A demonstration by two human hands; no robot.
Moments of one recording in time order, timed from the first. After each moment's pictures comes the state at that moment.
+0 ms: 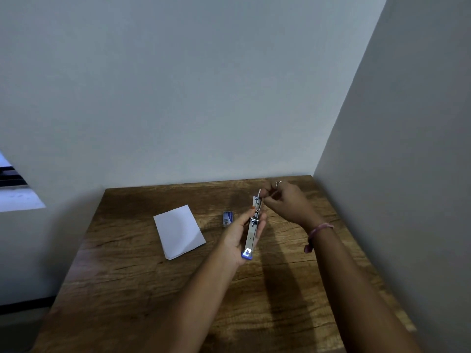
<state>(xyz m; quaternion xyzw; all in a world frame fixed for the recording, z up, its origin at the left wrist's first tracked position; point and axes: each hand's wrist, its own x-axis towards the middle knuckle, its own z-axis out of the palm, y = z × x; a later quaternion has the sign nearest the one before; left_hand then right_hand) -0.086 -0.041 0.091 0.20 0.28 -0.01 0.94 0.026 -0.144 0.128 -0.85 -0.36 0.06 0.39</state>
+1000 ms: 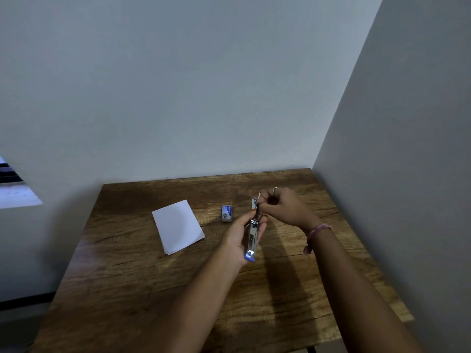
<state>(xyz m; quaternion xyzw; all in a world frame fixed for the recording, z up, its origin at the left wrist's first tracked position) -0.085 -0.047 0.075 0.21 0.31 -0.01 0.93 0.021 -0.149 0.111 -0.83 -0.35 0.15 0.40</state>
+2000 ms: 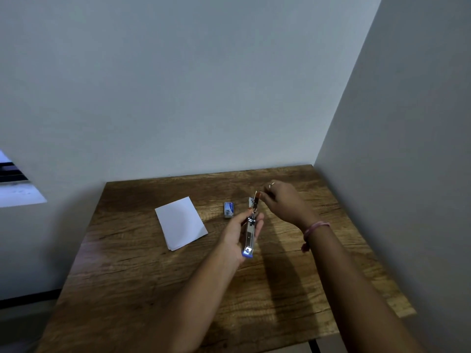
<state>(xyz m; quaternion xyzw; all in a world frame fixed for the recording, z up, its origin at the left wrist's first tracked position) -0.094 -0.042 0.075 0.20 0.32 0.00 0.93 0.016 -0.139 0.108 -0.87 -0.39 0.02 0.29</state>
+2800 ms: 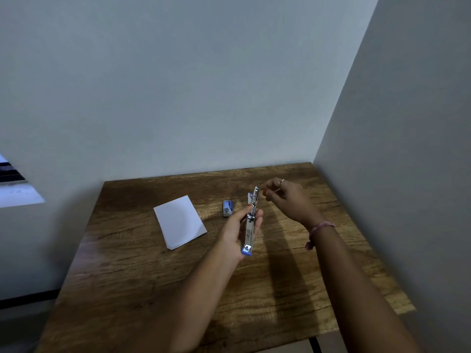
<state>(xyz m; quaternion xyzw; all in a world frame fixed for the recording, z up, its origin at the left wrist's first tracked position) -0.092 -0.040 0.074 0.22 0.32 0.01 0.92 0.020 -0.156 0.103 -0.84 -0.35 0.06 0.40</state>
